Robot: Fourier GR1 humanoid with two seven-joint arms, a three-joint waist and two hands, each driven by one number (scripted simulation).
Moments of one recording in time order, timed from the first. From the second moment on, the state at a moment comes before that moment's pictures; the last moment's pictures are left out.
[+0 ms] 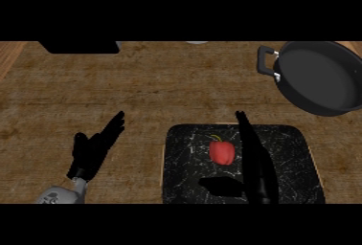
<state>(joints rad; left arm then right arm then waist) -0.10 0.34 -0.34 -1.38 0.26 0.07 0.10 -0.05 -0.12 0.55 -1.81 0.74 -0.33 0.79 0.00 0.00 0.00</state>
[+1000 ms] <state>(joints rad) -0.09 0.29 -0.23 -1.38 0.19 -0.02 0.12 0.08 -0.07 0.38 -1.65 0.32 -0.37 0.18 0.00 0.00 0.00</state>
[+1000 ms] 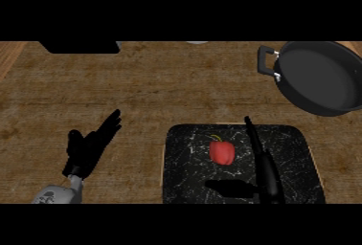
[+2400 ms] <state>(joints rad) -0.09 0.20 -0.18 -1.37 0.10 -0.05 0.13 -0.09 -0.29 0.18 -1.23 -0.07 -0.06 -0.39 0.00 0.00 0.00</state>
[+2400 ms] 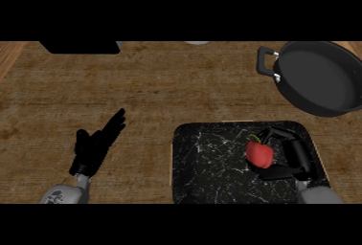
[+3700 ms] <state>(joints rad) -0.12 0.20 -0.19 -1.36 0.10 -0.09 0.13 -0.28 -1.08 -0.17 -0.67 -0.14 0.41 -0.82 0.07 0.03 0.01</state>
